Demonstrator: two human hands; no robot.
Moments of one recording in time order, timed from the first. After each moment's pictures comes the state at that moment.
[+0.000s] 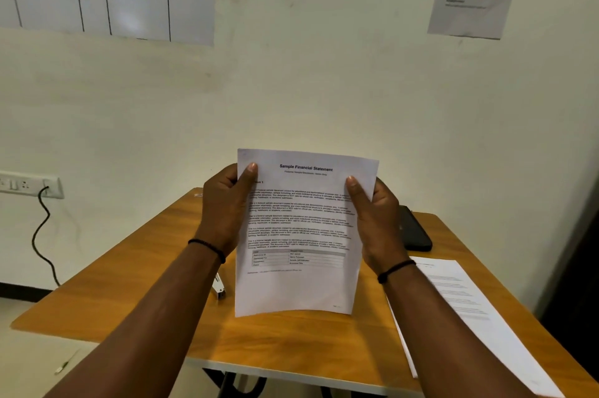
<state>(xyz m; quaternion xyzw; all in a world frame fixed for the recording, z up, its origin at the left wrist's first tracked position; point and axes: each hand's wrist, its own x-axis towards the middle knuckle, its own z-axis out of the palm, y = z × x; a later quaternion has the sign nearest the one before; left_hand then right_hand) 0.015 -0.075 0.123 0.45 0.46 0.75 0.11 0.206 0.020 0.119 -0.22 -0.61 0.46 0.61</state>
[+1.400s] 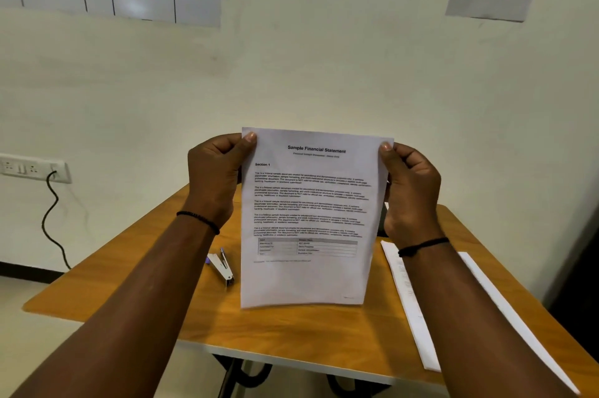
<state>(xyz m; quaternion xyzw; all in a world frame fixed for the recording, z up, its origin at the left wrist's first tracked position) -0.008 -0.079 0.144 0.41 0.44 0.79 0.11 0.210 0.021 0.151 -0.24 -0.50 0.49 0.67</state>
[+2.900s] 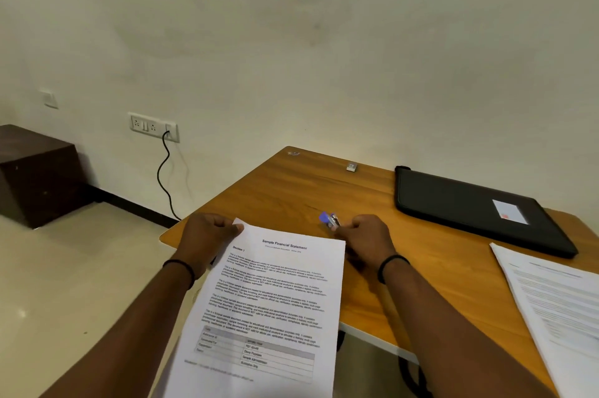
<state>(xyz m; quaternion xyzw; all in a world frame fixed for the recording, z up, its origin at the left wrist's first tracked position) -0.142 -0.211 -0.012 0.24 0.76 0.58 0.17 0.044 0.014 -0.012 -0.44 -0.79 0.37 0.24</state>
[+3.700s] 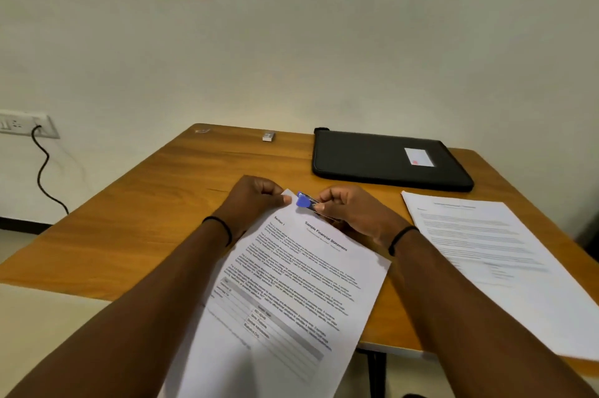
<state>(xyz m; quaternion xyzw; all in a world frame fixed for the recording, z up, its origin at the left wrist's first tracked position) -0.021 -0.018 0.004 0.46 0.68 0.49 0.30 0.173 0.087 0.003 -0.31 -0.79 0.49 0.18</state>
